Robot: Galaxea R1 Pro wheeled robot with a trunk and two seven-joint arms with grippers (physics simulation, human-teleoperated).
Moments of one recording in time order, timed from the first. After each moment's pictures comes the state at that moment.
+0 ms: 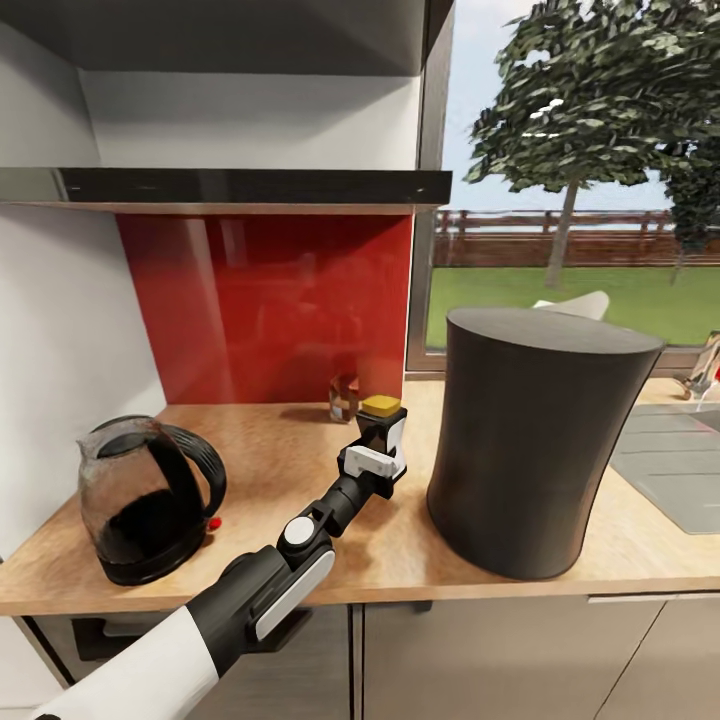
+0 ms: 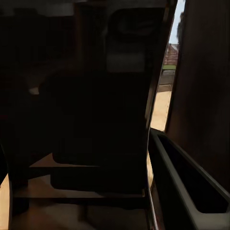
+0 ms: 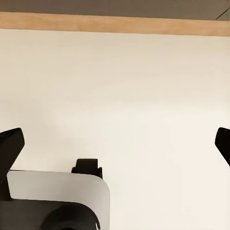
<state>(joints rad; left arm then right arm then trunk) -0.70 -0.01 -0.84 -1.10 0.51 -0.12 0.12 -0.09 -0.09 0.02 -0.19 0.01 -0.23 0.00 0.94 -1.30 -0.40</state>
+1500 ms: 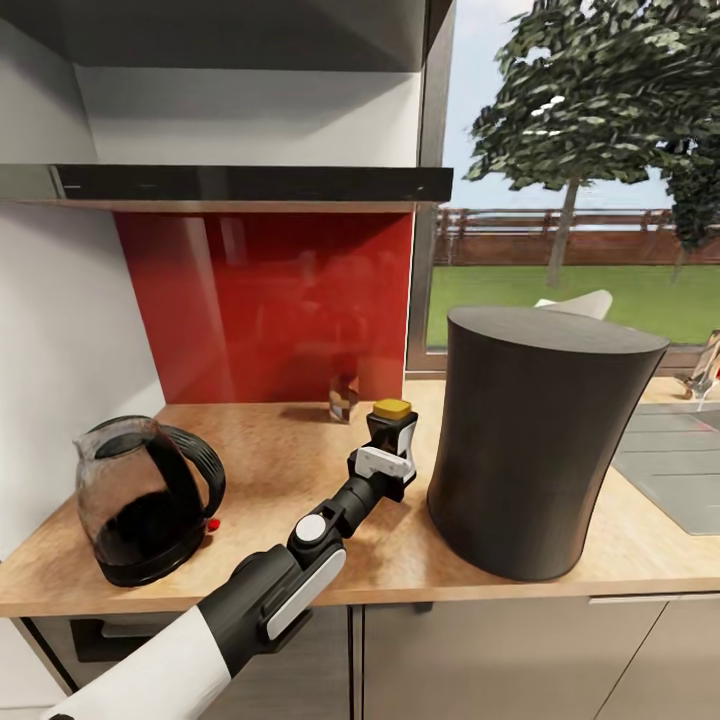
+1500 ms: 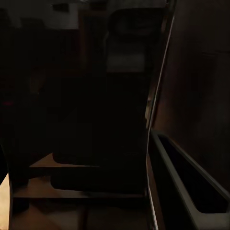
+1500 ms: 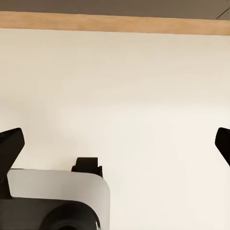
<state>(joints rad) -0.70 -0.05 -0.83 -1.09 0.50 -0.04 0.12 -0.09 -0.09 0.02 -0.19 0.01 -0.23 0.00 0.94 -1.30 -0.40</state>
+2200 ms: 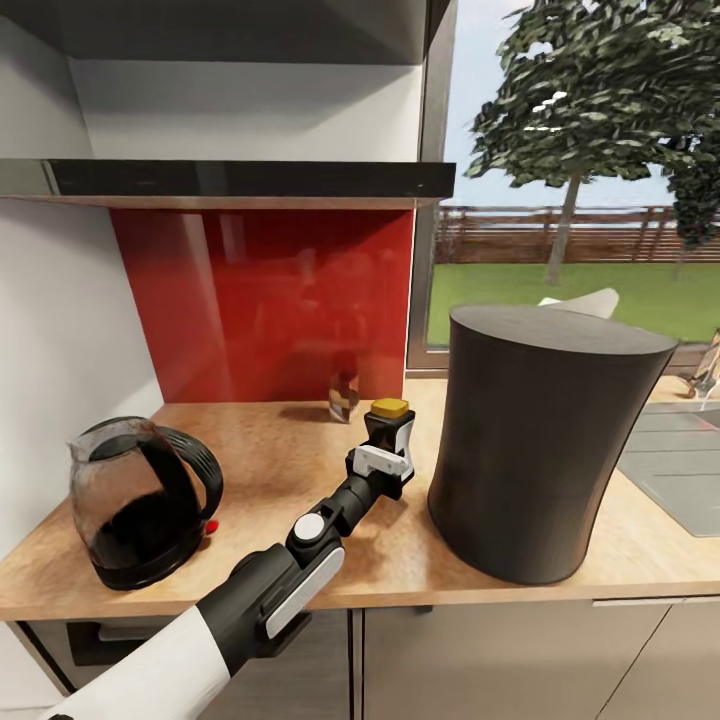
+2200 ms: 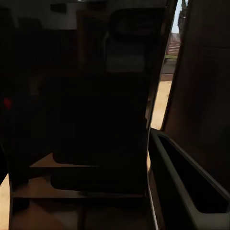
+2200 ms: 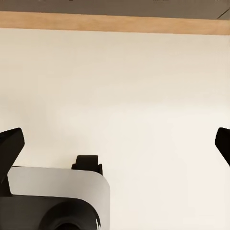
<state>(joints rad) -0.70 -0.05 -0.82 -1.09 0.50 -0.05 0.12 -0.09 -0.09 0.02 -0.19 0.01 -0.23 0.00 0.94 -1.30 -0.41</state>
